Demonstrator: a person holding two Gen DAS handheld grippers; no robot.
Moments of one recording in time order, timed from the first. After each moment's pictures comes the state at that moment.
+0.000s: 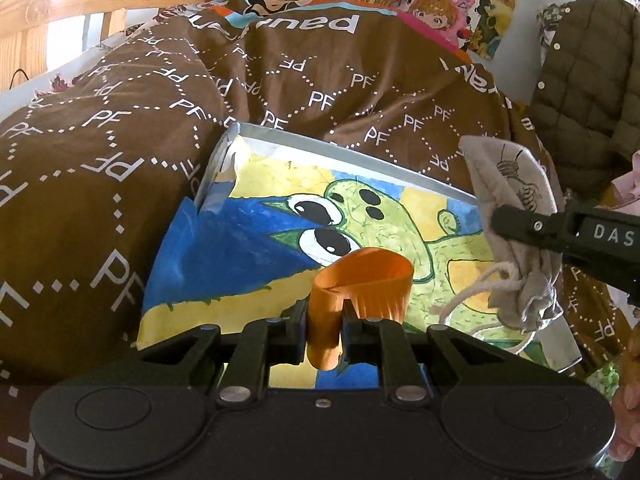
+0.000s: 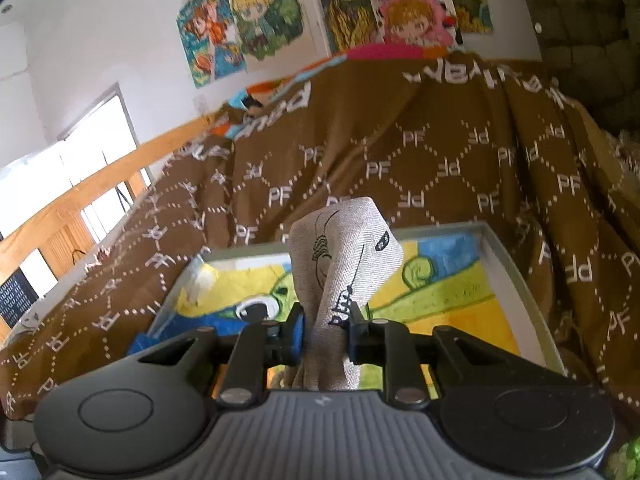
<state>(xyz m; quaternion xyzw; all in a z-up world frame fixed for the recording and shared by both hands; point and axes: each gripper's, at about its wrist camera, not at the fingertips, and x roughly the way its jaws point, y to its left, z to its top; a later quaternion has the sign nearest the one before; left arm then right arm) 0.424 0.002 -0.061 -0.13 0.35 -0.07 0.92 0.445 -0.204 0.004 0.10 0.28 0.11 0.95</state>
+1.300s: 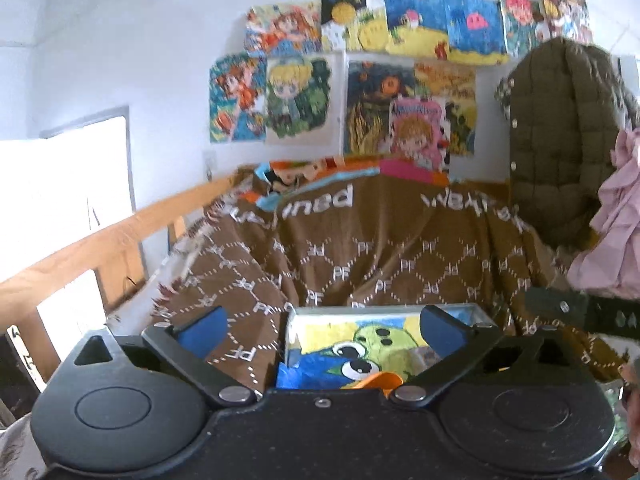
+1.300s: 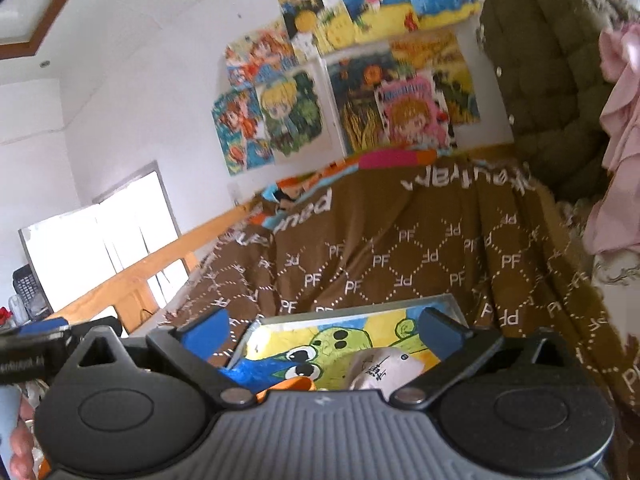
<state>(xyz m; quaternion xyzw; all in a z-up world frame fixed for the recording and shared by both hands) 0.265 -0.004 0.108 0.00 0.16 0.00 0.99 0.281 -0.243 0.096 0.12 0.15 0.12 0.97</state>
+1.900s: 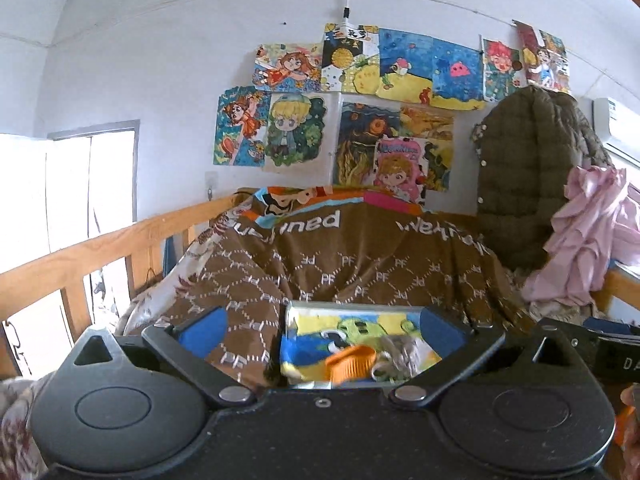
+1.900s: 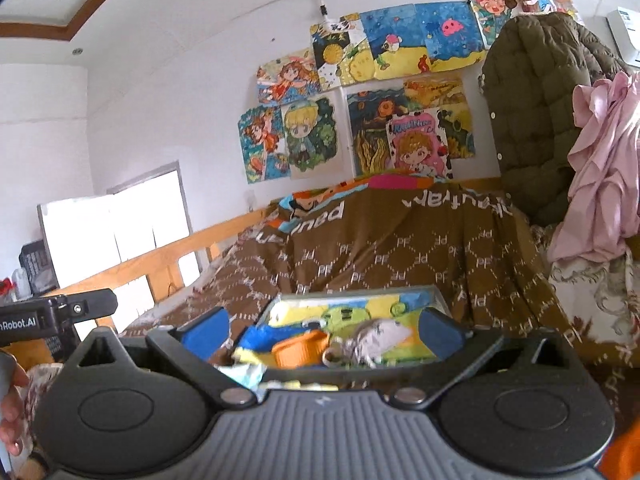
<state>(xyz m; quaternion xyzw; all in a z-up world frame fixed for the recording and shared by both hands) 0.118 0.026 0.103 -0.03 0.12 -0.03 0.99 0.125 -0.224 0.088 0.08 0.12 0.11 0.98</state>
